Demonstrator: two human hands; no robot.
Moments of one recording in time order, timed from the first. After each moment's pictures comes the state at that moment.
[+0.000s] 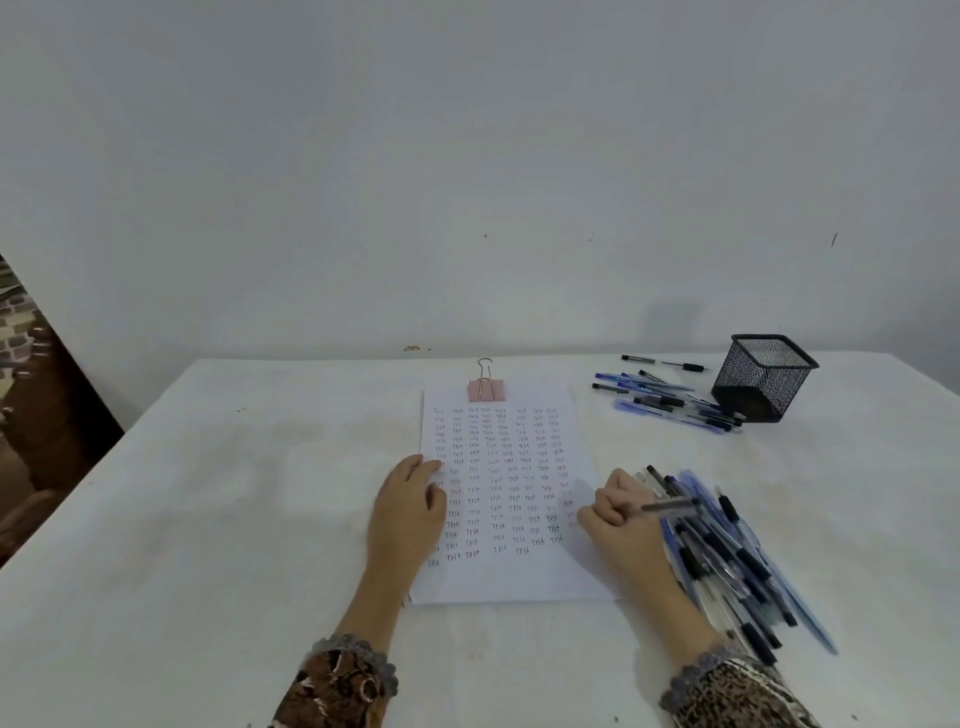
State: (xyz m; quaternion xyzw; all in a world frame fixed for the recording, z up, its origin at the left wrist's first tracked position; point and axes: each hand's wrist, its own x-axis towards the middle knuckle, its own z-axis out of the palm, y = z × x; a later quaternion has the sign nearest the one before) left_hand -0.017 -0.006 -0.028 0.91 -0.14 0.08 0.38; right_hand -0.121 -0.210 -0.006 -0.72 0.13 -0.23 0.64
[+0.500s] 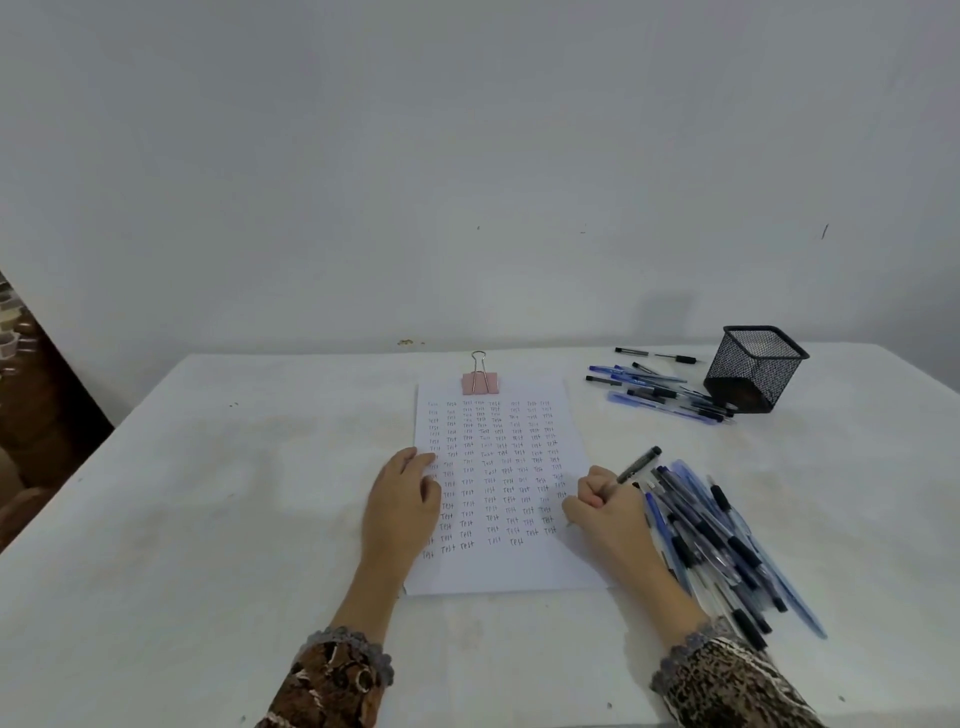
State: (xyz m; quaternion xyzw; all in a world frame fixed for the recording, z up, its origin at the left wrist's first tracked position) left_hand -0.017 -0.007 -0.029 0.91 -0.14 0.08 0.37; right_hand -0.120 -0.203 0.000 -0.73 0.15 -0.20 0.64
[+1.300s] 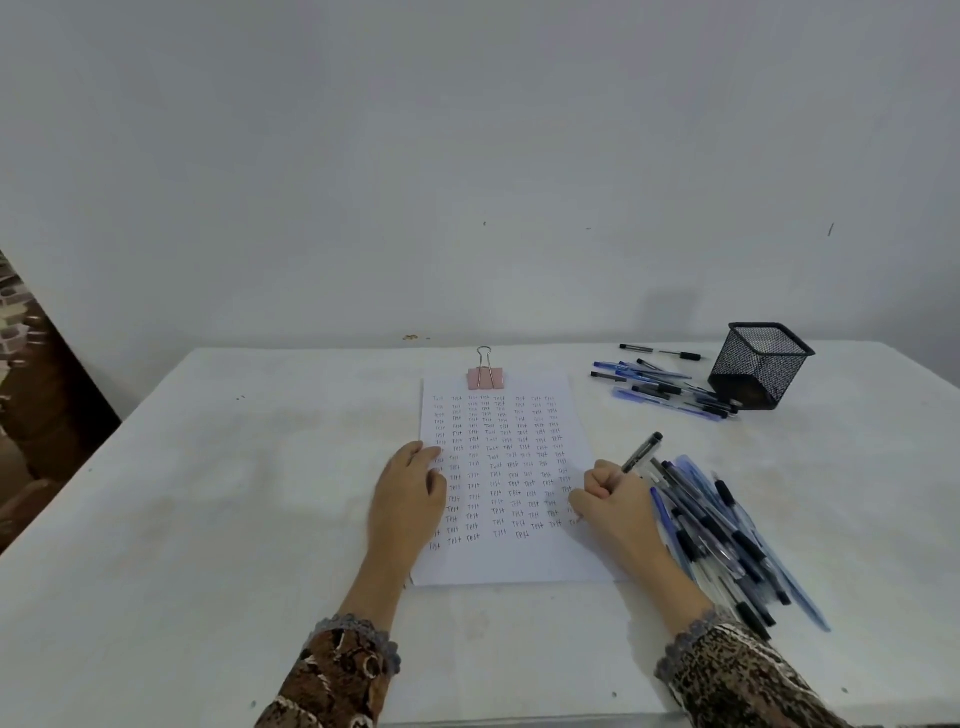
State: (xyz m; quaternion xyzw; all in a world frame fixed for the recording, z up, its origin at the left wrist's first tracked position) left_hand -0.017 -0.006 -0.029 0.91 -0.14 0.08 0.38; right_hand -0.119 -0.203 0.003 -0.75 0.16 -0.21 0.61
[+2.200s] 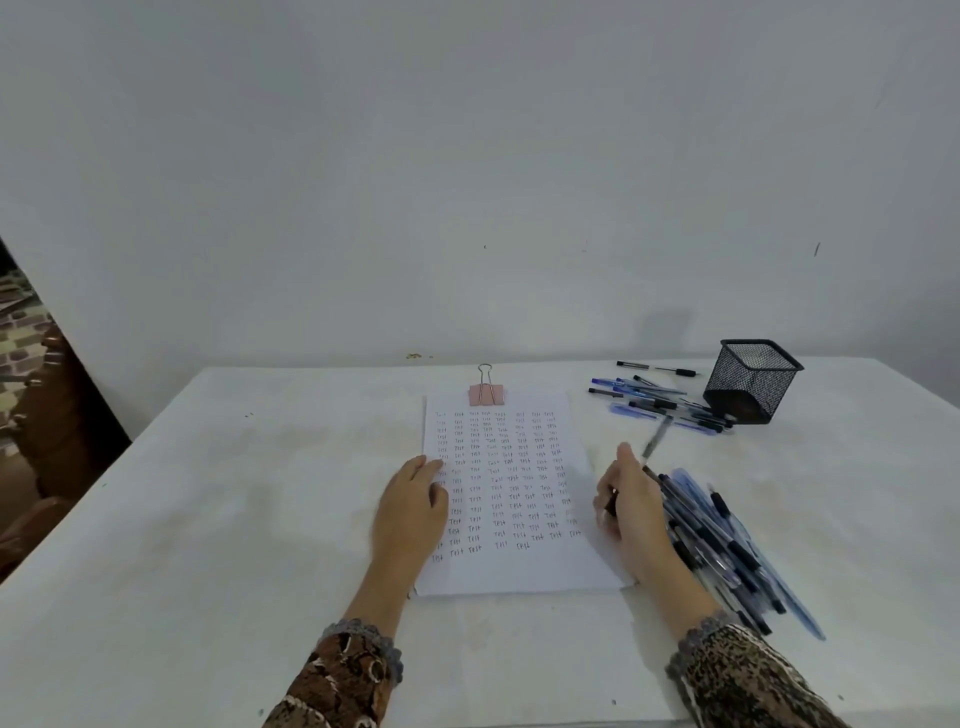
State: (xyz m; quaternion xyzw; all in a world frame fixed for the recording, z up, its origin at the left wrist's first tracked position) left_hand -0.024 -0.005 -0.020 0.92 -0.14 0.06 0.37; right_hand -0.116 -0.217 0.012 -0.63 0.24 -0.21 0.71
